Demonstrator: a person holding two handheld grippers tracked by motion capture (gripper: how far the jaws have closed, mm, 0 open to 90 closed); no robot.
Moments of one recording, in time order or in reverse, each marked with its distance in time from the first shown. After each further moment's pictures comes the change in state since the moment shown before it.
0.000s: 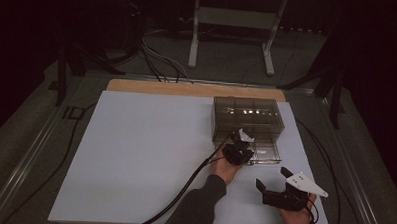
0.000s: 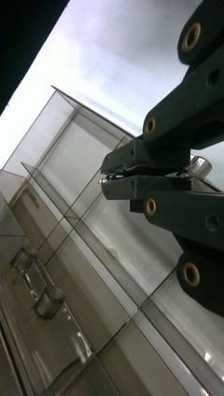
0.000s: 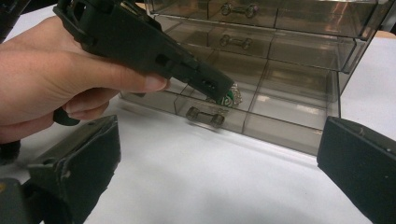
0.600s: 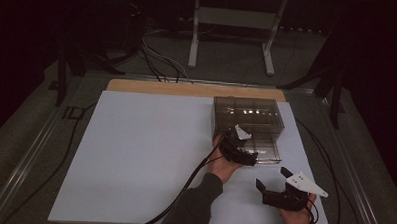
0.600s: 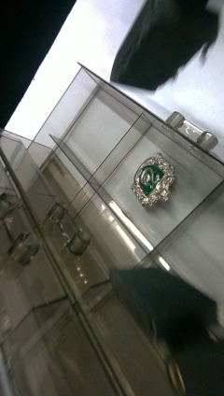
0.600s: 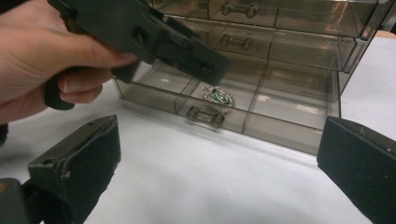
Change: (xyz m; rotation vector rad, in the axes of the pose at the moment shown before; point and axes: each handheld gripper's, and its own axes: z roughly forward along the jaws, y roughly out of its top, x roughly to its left) left arm 0.001 0.006 -0.018 -0.068 0.116 -0.006; right arm 0.000 0.000 0.000 0.002 -0.001 -0.002
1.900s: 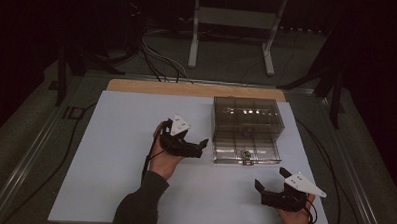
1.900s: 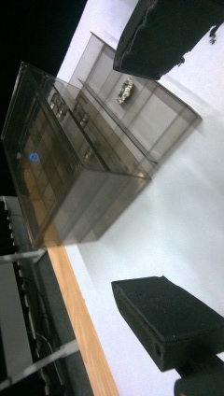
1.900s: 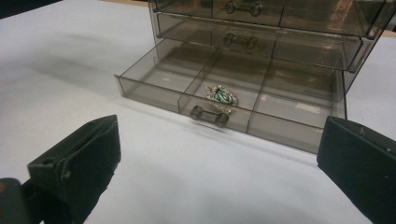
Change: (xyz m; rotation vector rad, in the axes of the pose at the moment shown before) left arm 0.091 -0.037 -0.150 -0.215 0.130 0.033; right arm 0.003 0.000 0.001 0.003 0.003 -0.001
